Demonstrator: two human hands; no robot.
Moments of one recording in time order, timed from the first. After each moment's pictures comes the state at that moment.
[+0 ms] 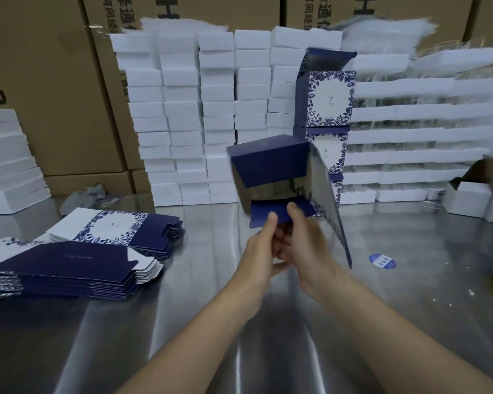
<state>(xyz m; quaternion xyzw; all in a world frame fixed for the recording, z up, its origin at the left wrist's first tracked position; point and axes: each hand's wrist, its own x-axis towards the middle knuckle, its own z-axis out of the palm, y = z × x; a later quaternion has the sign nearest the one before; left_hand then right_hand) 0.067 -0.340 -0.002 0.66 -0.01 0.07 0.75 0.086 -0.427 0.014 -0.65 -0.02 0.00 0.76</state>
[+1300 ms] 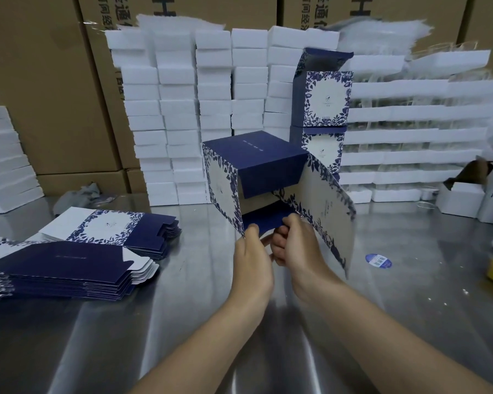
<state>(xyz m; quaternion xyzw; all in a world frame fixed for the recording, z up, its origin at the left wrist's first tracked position) 0.061 -0.350 -0.007 0.61 0.07 0.17 0.77 0.098 -0.424 0.000 -0.60 -0.05 -0.01 0.80</state>
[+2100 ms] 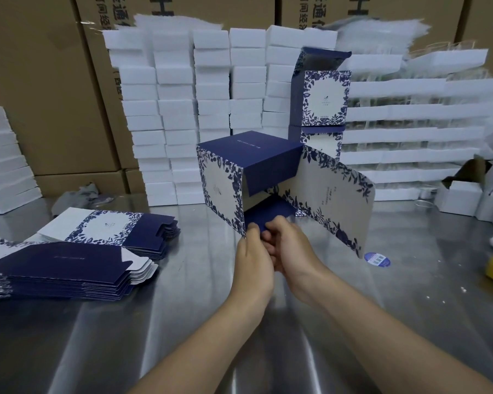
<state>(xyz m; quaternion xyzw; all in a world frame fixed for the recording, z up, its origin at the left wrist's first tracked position) 0.060 -0.352 -0.005 0.66 0.07 0.19 0.72 0.092 -0.420 0.004 -0.64 -0.10 0.07 0.76</state>
